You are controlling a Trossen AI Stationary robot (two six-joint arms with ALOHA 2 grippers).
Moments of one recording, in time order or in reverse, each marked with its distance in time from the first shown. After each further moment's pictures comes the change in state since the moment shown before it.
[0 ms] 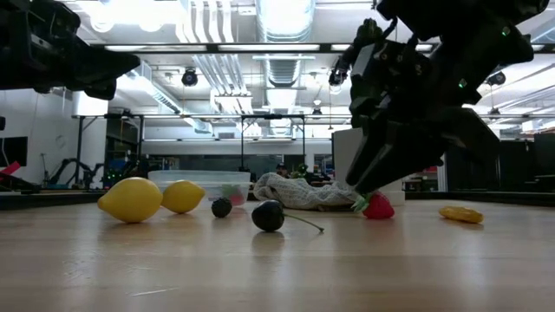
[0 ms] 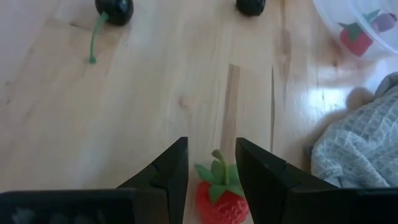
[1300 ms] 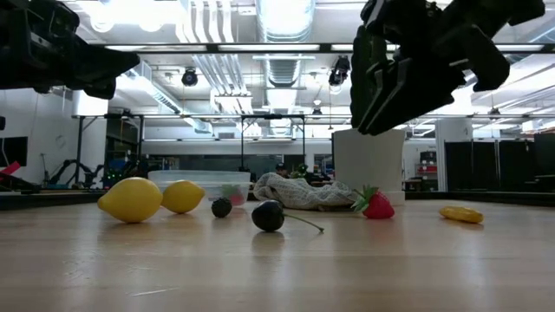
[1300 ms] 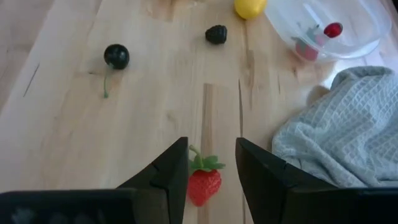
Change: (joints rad) left arm 0.000 -0.010 0.000 0.001 0.000 0.000; right arm 0.003 -0.225 0.009 -0.172 -0.011 0.118
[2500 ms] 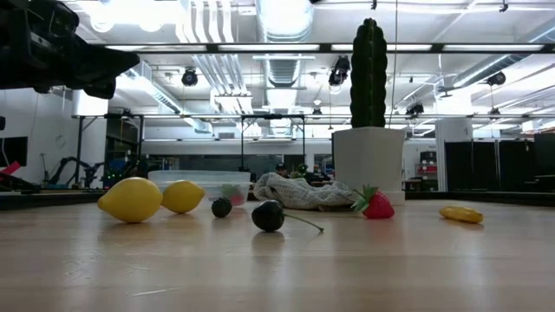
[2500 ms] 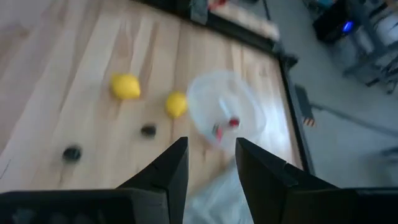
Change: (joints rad) left arm 0.000 -0.002 0.000 0.000 0.000 0.000; right arm -0.024 0.031 0.601 -0.451 0.143 -0.182
